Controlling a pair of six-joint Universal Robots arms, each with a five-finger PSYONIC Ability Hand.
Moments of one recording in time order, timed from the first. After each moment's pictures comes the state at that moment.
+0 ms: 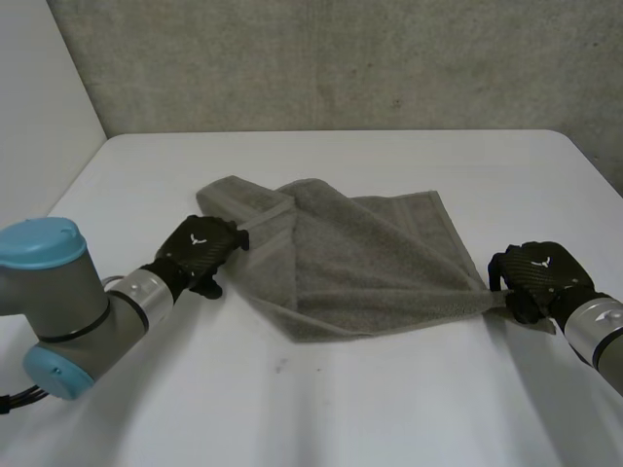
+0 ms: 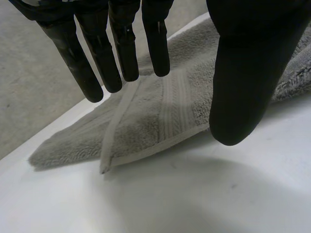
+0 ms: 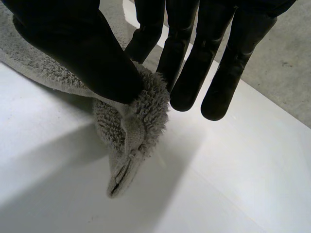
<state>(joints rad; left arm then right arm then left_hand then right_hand) 4.47 -2.15 -1.66 3.54 -1.11 3.55 1.56 -1.28 1.96 -0.30 1.15 2.66 0.52 0.52 0.52 0.52 0.35 1.35 1.18 1.19 1.19 0.99</state>
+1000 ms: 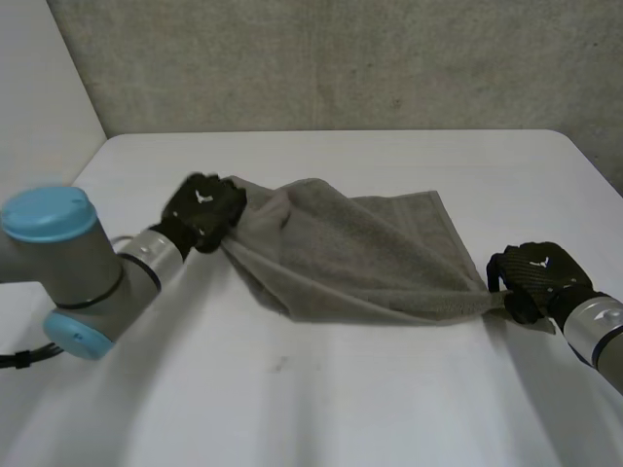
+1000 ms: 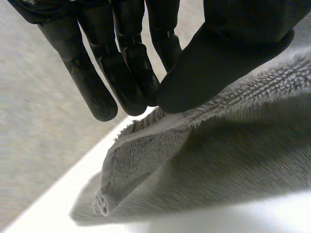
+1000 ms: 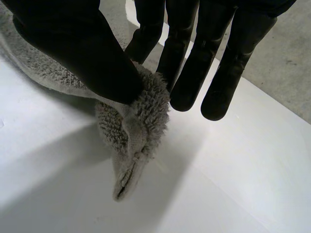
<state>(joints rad) 4.41 -2.13 -1.51 3.56 -1.19 3.54 1.57 -1.28 1.94 -0.27 1.15 2.66 1.15 1.22 1.21 1.21 1.03 1.35 1.18 1.19 1.19 0.99</state>
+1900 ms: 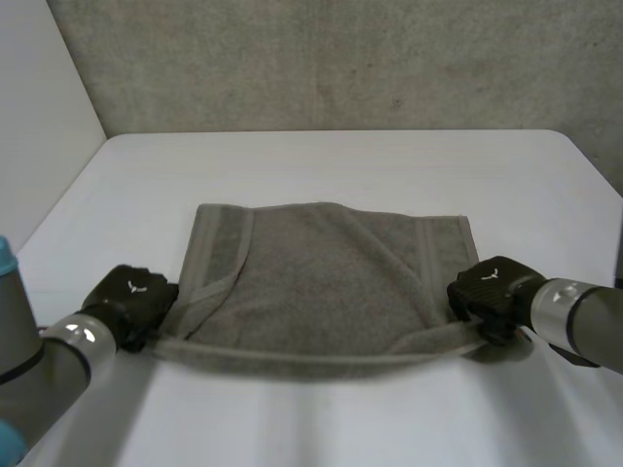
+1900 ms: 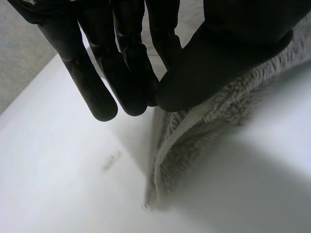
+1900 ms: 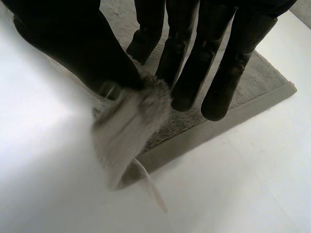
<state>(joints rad) 4.51 -1.81 -1.93 3.24 -1.42 3.78 1.77 -1.19 1.59 0.33 1.26 2.43 1.15 1.22 1.22 1.22 1.04 1.37 1.18 1.19 1.19 0.99</state>
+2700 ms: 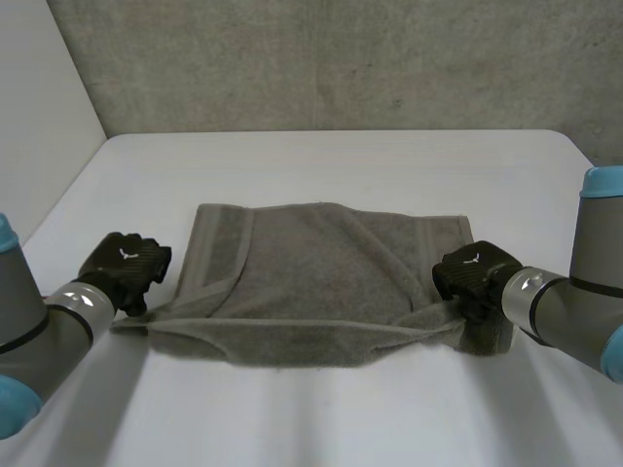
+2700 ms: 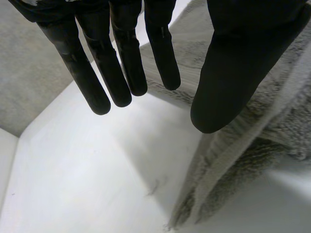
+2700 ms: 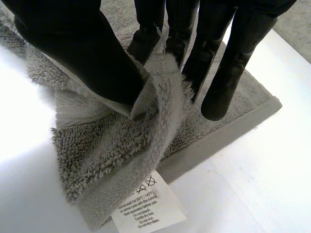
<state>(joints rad) 4.55 -1.86 -1.84 3.31 -1.41 3.72 1.83 -1.09 1.52 0.21 1.31 2.52 0.72 0.72 0.72 0.72 0.54 1.37 1.18 1.19 1.19 0.99</state>
